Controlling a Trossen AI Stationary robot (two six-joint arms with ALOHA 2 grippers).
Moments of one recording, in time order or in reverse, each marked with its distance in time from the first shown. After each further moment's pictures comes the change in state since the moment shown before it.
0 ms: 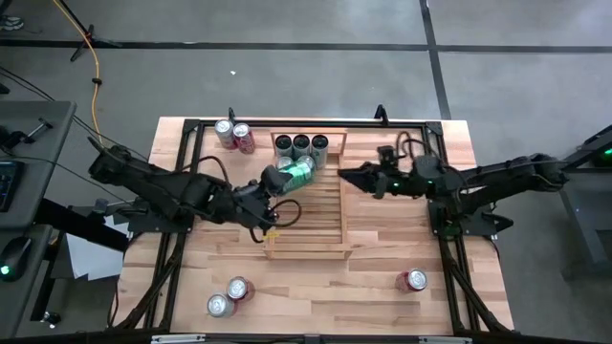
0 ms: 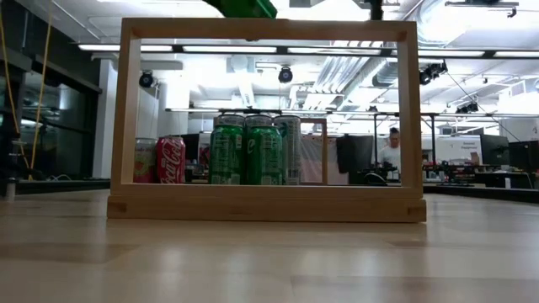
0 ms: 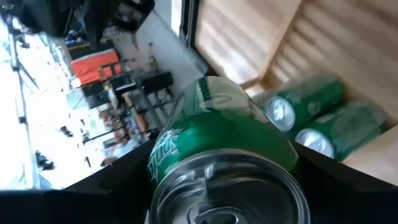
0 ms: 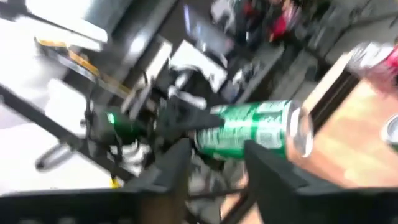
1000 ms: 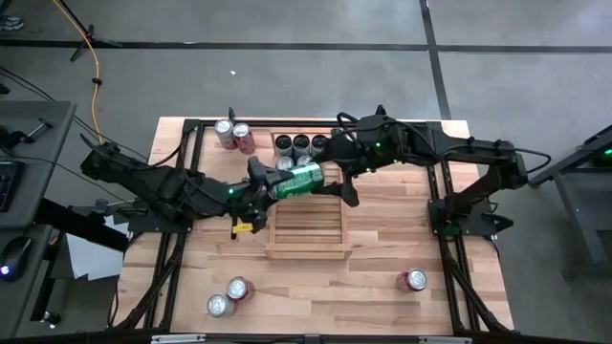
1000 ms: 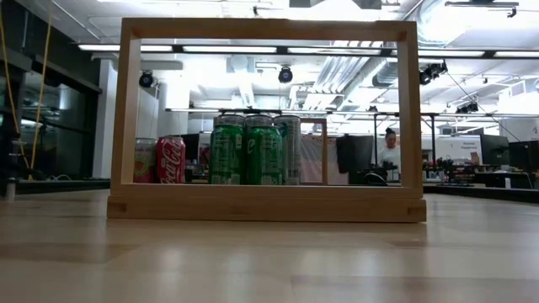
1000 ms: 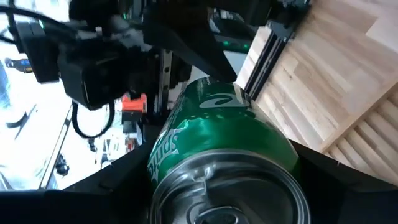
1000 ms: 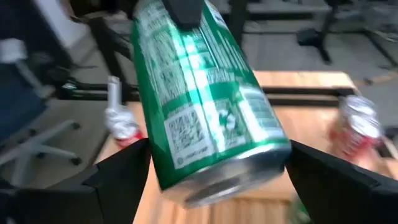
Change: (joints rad) left arm -0.039 -0.102 0.001 0.347 0.121 0.048; right arm -0.090 0.415 0.953 -1.105 -0.377 -0.927
